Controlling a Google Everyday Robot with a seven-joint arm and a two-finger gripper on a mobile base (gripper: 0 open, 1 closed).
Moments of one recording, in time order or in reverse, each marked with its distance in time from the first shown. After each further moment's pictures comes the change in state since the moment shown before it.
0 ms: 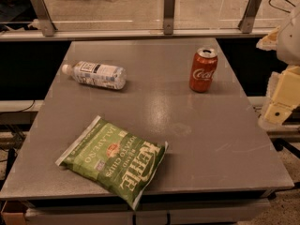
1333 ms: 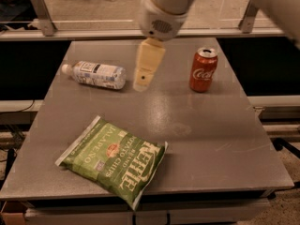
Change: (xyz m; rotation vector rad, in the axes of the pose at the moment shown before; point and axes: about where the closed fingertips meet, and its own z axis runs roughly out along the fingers) arm -0.231 -0.039 0.065 -0.005 -0.177 -0.186
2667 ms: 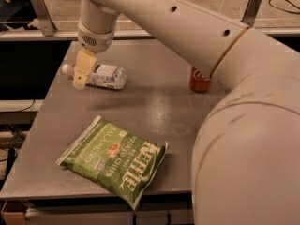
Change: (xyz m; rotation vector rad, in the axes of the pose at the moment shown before) arm -0.118 -0.052 0.151 -0.081 -0.012 0.178
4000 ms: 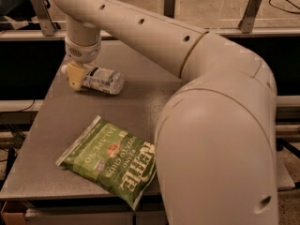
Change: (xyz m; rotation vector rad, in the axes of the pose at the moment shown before) arm -0.029 0.005 0.062 -0.026 0.057 0.072
